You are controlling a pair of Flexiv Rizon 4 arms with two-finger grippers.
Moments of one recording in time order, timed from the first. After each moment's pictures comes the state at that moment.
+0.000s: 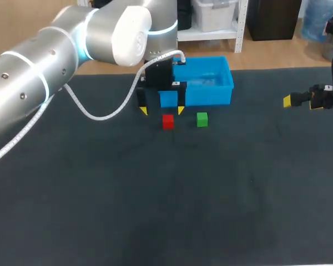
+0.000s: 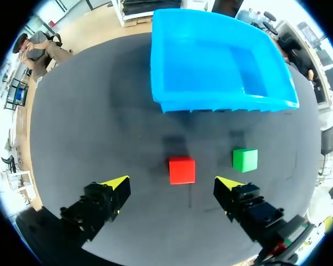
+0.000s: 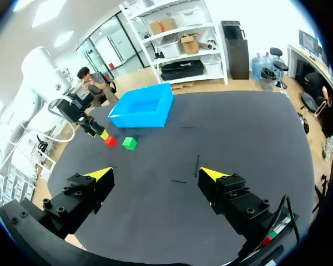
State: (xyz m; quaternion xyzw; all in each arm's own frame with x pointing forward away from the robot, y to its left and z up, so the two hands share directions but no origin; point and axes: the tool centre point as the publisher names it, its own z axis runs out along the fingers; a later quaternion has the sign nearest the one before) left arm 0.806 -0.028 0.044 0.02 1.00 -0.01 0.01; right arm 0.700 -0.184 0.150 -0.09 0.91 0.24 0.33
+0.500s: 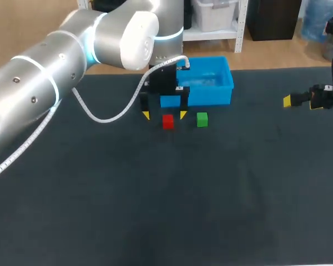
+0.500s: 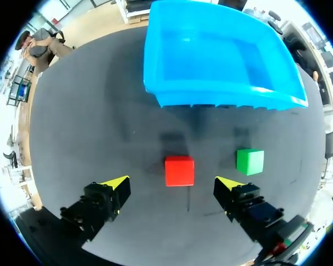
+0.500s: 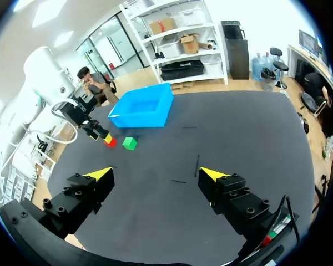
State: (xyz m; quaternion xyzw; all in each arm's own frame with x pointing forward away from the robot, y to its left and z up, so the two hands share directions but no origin) left arm 0.803 -0.032 0.029 0.01 1.00 0.01 0.00; right arm 0.700 -0.184 0.150 -0.09 0.91 0.24 0.33
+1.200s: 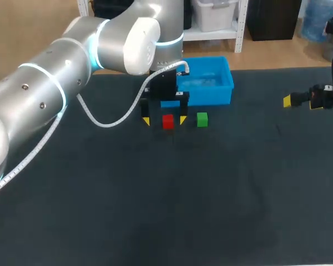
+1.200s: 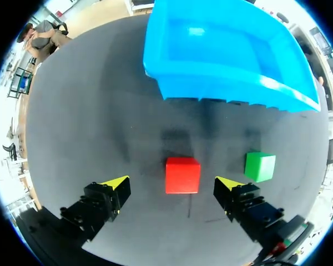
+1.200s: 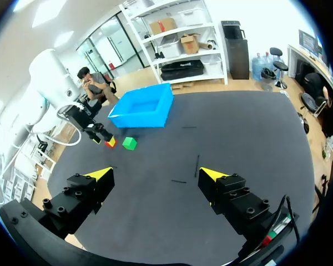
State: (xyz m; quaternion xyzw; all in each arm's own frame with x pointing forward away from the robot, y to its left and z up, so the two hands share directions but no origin) left arm 0.802 -0.031 0.009 -0.01 1.00 0.01 -0.01; right arm 0.700 -0.184 0.150 -0.09 0.91 0.24 0.33
